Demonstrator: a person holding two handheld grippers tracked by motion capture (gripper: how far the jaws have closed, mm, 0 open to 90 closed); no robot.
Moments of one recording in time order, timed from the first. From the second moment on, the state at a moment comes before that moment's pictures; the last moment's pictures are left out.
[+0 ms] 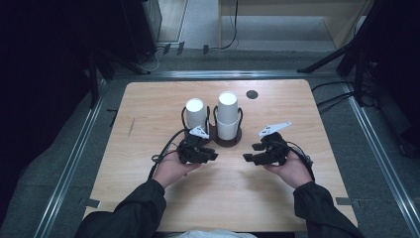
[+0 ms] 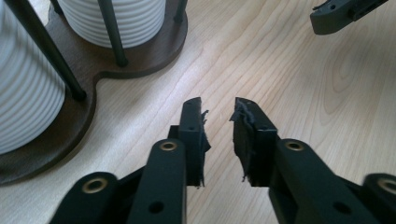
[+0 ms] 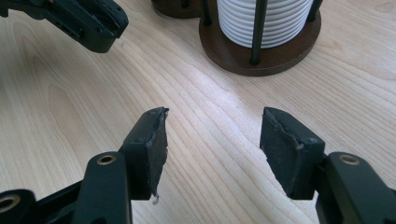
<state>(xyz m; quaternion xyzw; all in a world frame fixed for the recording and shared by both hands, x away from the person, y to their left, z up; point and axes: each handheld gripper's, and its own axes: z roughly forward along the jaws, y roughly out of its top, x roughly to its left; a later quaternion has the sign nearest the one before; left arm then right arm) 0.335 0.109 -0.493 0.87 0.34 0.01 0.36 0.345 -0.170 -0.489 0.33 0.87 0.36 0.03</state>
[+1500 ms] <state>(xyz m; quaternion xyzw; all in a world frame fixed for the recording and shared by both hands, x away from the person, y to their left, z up) 0.378 0.068 -0.463 0.81 0.43 0.07 0.40 0.404 -0.166 -0.403 0.30 0.87 0.38 0.05</state>
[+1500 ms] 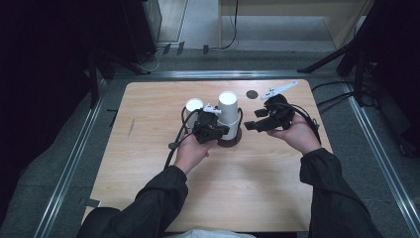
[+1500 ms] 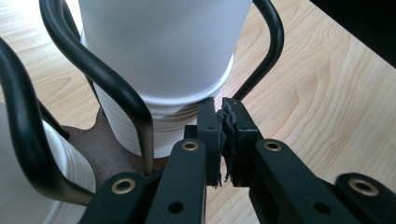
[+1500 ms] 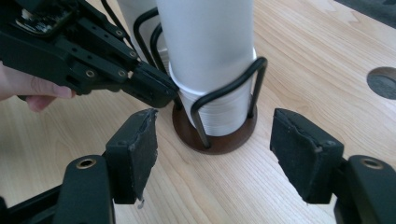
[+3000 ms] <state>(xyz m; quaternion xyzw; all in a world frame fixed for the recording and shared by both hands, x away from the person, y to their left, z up) 0.379 0.072 -0.466 0.80 0.43 0.06 0.42 0.457 -0.107 -0.383 0.20 0.90 0.39 0.05</state>
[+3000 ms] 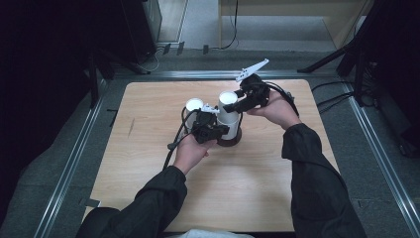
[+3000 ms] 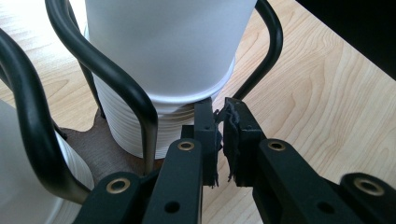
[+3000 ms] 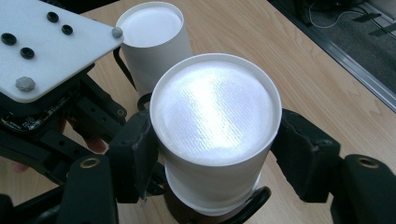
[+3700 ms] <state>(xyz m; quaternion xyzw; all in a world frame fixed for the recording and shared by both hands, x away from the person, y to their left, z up) 0.378 0.072 -0.467 0.80 0.42 0.06 0.42 0.440 -0.118 -0.319 0.21 0.88 0.41 0.06</state>
